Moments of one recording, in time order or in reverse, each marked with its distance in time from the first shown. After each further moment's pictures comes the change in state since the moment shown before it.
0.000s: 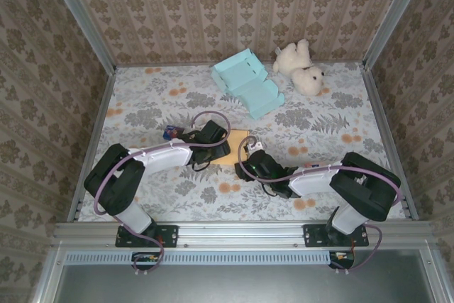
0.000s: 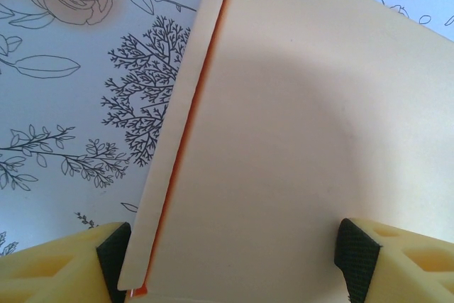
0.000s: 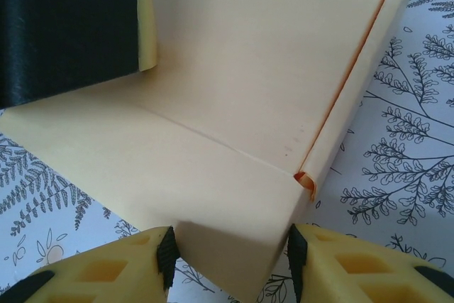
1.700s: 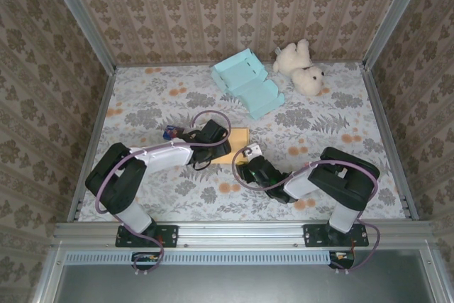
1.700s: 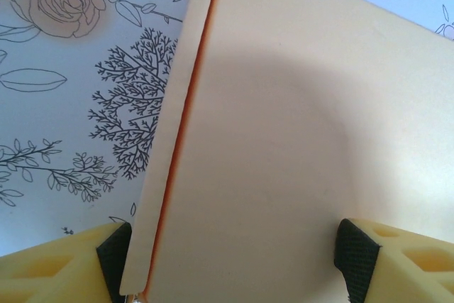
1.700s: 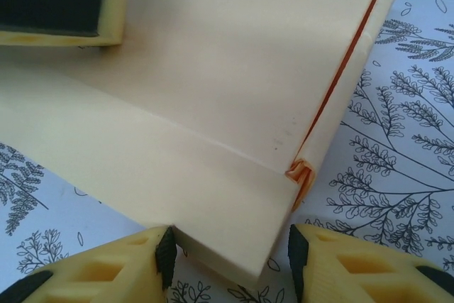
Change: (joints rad) left arm 0.005 0.014 0.002 0.027 0.000 0.008; right arm 0.017 0.163 -0.056 0.284 0.150 -0.188
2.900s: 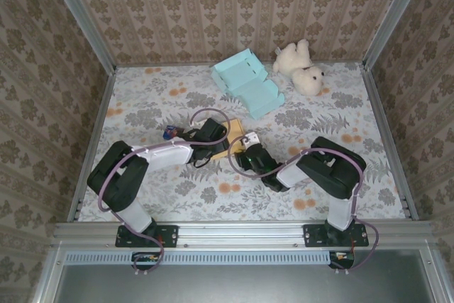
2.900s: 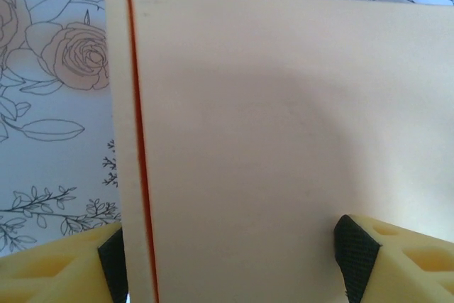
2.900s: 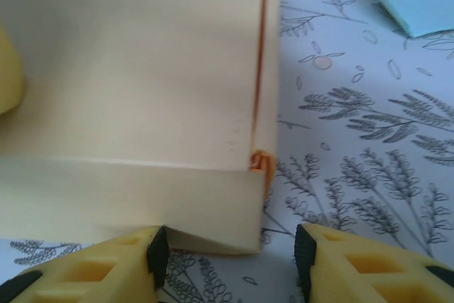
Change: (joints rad) left arm 0.016 0.000 -0.006 0.055 -0.050 0.007; right arm -0.126 0.091 0.130 -0.019 -0.028 -0.050
